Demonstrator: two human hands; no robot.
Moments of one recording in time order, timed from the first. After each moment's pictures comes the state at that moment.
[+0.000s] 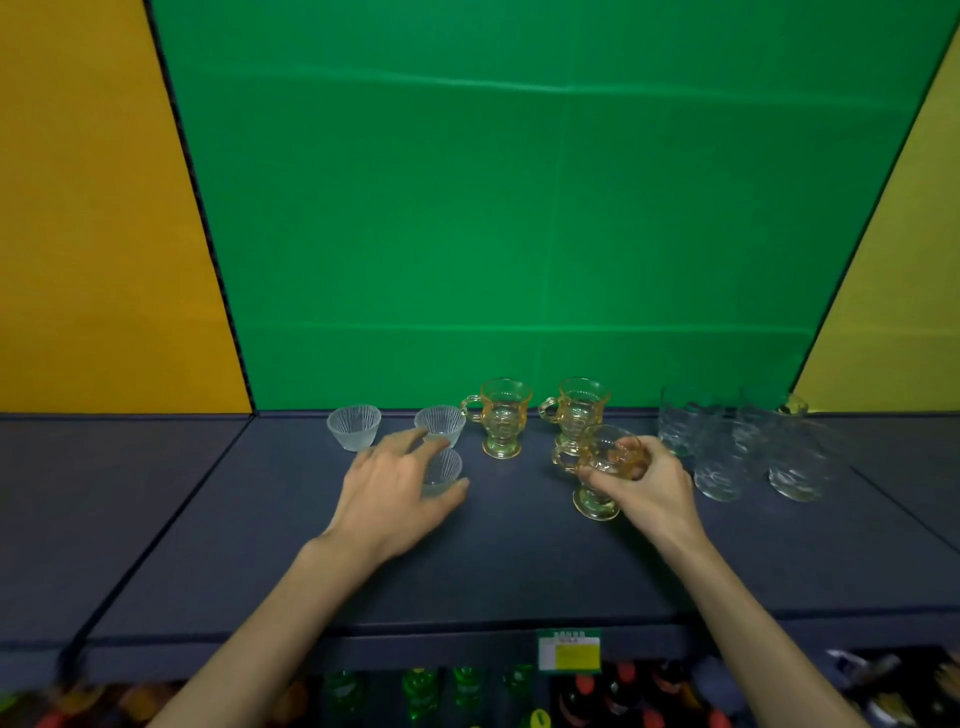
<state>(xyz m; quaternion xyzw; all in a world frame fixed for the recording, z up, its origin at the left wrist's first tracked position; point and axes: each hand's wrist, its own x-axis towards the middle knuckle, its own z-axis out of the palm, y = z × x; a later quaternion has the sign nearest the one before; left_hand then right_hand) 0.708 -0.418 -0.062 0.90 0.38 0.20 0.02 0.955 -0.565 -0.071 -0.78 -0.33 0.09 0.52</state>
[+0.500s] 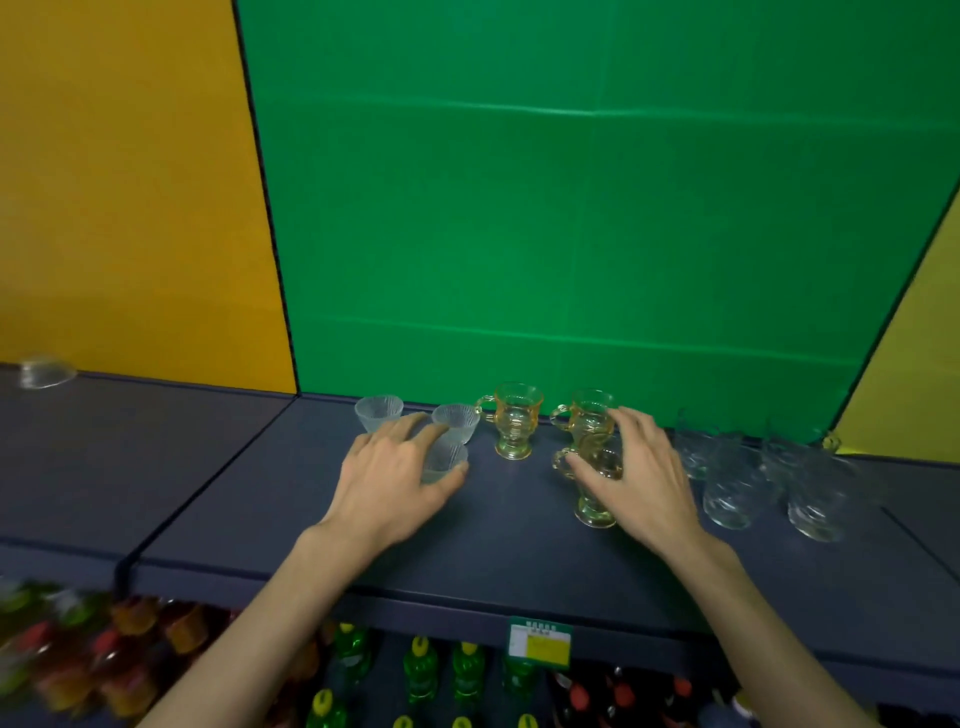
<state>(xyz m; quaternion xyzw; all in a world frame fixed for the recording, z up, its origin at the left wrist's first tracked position) 0.703 -0.470 -0.035 0.87 0.46 0.19 -0.02 0.960 -0.571 -0.041 -0.78 -0.54 -0.06 0.30</state>
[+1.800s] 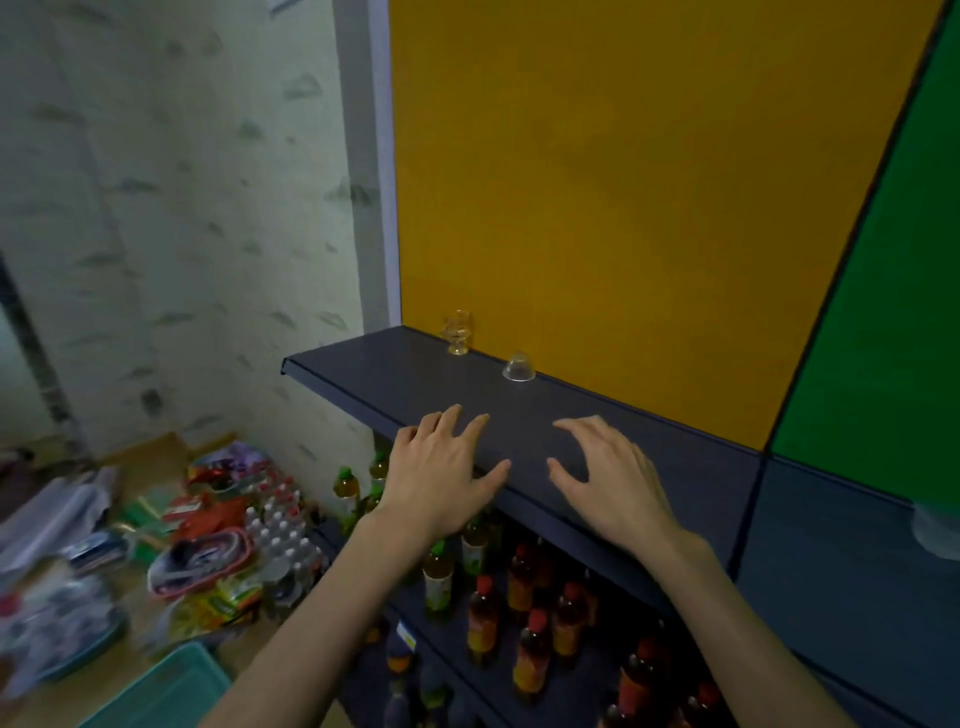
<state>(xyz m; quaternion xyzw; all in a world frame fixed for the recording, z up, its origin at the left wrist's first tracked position) 0.187 -0.382 -0.027 0.72 0.67 0.14 -0.09 0.393 -0.349 -0.035 -0.53 -0.80 0.01 0.28</state>
